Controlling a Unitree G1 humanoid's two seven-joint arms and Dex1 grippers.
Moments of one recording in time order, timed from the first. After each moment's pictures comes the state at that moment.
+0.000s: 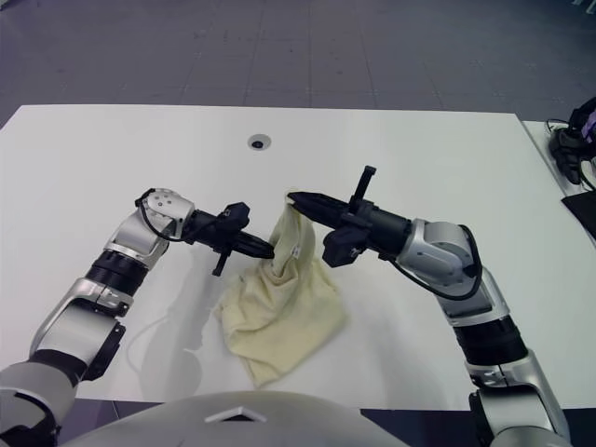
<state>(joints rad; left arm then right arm) -0.62 0.41 -0.39 0.49 -0.20 0.15 -1.50 -0.20 -0.66 0.17 -0.20 -0.17 -0.60 0.60</state>
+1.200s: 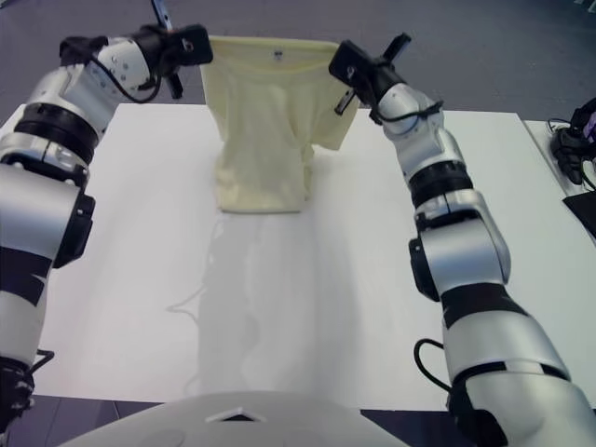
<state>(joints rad) -1.48 0.47 -0.48 1.34 0.61 -0.38 -0.25 -1.25 -0.43 0.27 1.16 -0.44 -0.32 0.11</state>
